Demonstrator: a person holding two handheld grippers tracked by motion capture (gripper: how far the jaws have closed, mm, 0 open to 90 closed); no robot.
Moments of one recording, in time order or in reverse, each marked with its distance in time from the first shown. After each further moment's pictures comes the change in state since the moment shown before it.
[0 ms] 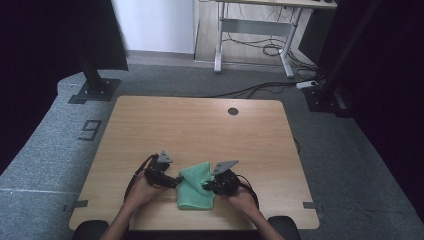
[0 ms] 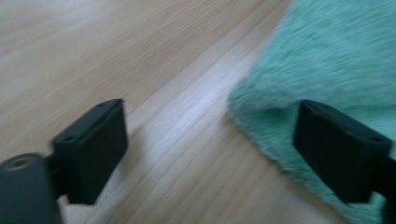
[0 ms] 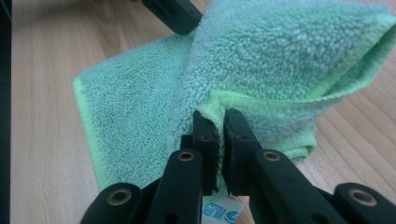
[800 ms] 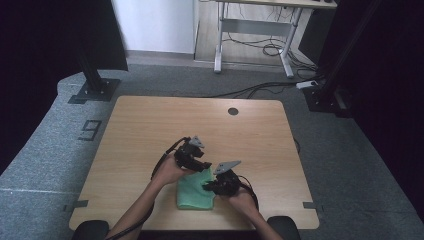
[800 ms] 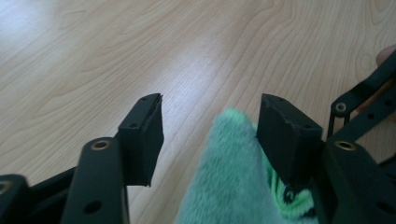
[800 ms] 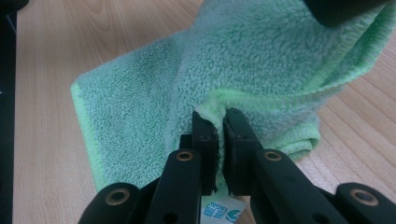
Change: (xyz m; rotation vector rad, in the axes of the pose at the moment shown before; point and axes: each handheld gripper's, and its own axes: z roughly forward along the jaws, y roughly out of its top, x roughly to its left) left arm -0.037 0.101 0.031 0.028 -0.158 0.149; right arm -0.004 -0.007 0.002 -0.031 0.022 0.062
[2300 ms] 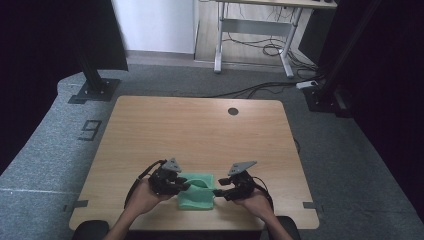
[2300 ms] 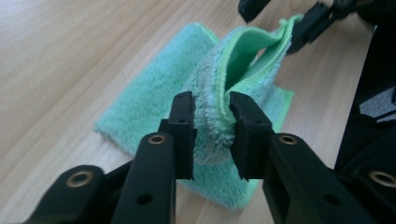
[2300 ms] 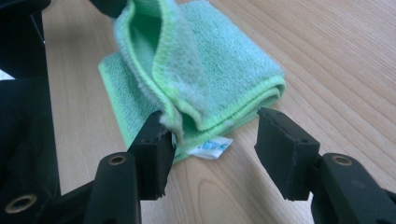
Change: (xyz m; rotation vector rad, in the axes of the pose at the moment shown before) left arm -0.045 -0.081 -0.068 0.023 -0.035 -0.051; right arm -0.003 -0.013 -0.047 -0.003 0.007 0.013
